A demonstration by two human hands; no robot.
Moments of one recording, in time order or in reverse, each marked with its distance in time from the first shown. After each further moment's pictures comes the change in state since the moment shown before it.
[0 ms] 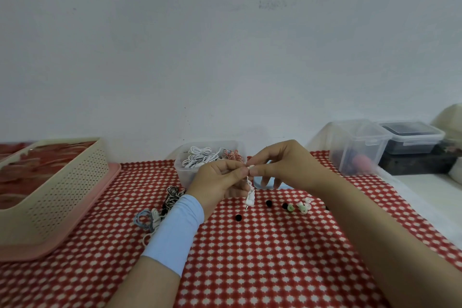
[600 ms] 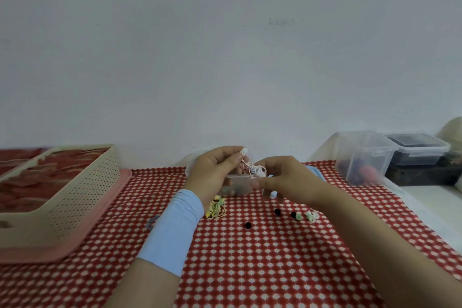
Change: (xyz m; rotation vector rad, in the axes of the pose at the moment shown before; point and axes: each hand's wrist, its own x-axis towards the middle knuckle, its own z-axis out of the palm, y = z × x) left_hand -0.003 0.035 -0.013 0.168 0.131 0.130; right_hand 0.005 0.000 0.017 -0.047 -0.029 0.053
